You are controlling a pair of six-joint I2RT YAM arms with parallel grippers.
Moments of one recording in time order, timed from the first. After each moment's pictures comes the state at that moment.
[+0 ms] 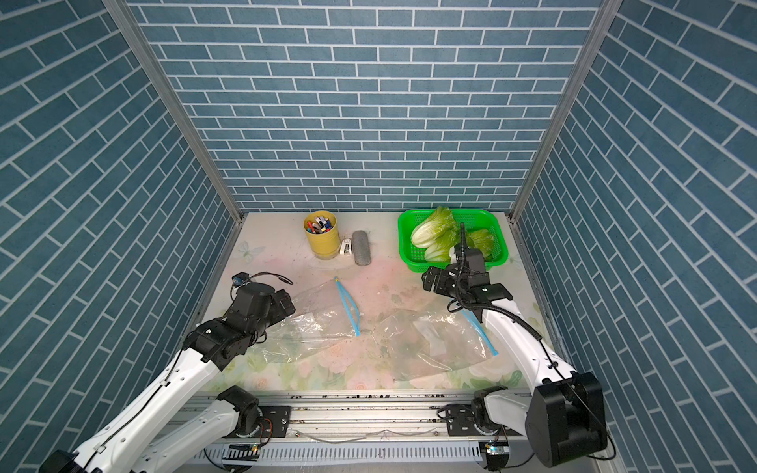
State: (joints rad) left arm -0.47 0.83 0.72 -0.75 -0.42 -0.83; right arm 0.32 1.21 0.87 -0.44 -0.21 0.48
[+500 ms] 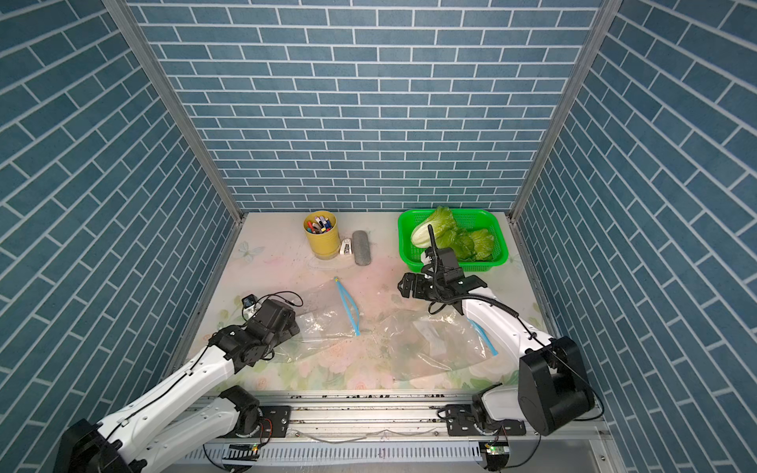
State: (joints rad) left arm -0.53 0.92 0.54 -0.73 -0.45 -0.97; right arm 0.48 1.38 0.95 -0.44 -0.27 0.50
